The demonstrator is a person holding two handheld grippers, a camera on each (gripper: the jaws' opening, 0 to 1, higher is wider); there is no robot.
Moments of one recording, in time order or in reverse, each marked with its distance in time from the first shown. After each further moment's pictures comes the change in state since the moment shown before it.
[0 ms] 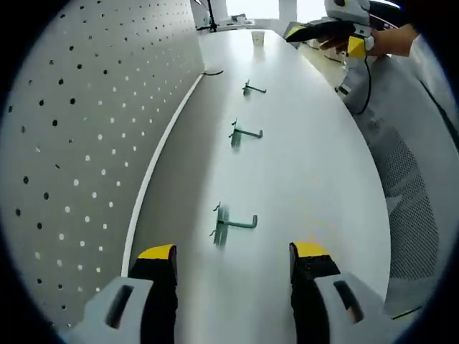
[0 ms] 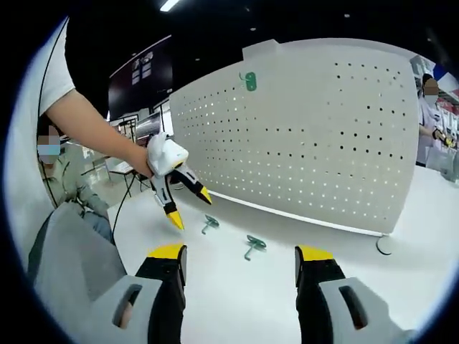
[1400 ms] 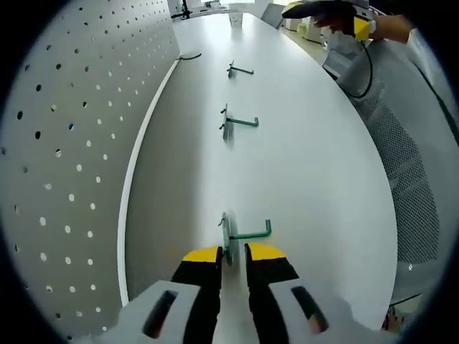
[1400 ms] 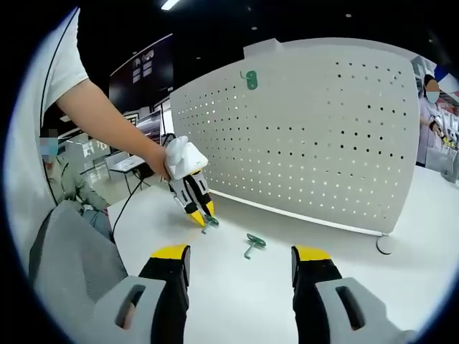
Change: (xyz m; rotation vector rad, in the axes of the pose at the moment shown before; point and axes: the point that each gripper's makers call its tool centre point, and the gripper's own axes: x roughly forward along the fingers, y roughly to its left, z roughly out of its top) left arm 0.024 0.012 0.008 0.037 0.061 -0.076; right arm 0.001 -0.001 -0.001 0.001 0.005 -0.002
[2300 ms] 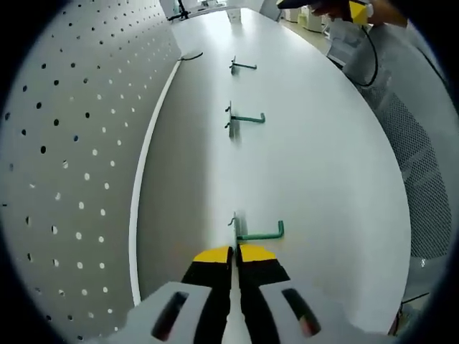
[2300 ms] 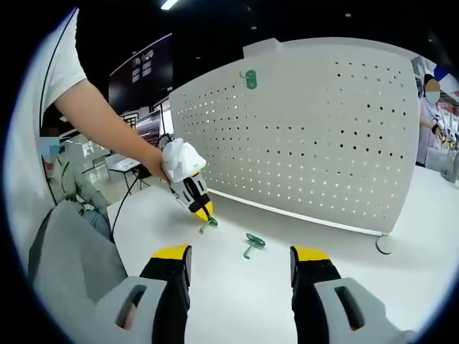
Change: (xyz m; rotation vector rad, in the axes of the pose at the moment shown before) left arm 0.000 0.008 0.001 0.047 0.013 0.086; right arm 0.000 0.000 0.000 -0.001 0.001 -0.001
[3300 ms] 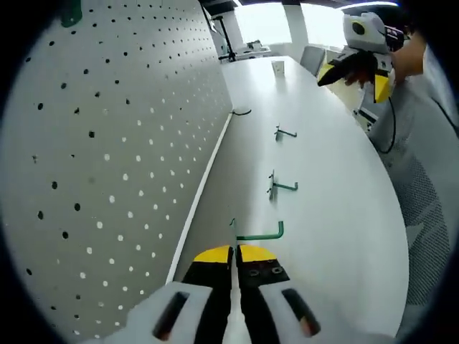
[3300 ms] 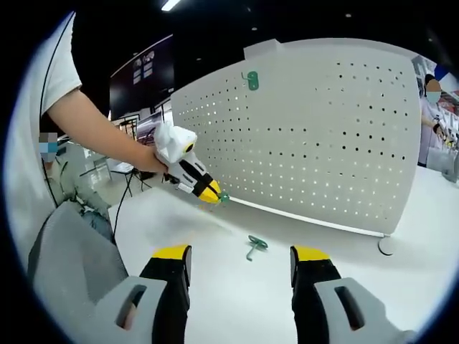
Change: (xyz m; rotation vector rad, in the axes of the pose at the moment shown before) left arm -0.056 0.031 0.052 -0.166 -0.340 0.211; right arm 0.000 0.002 0.002 0.004 -0.013 0.007
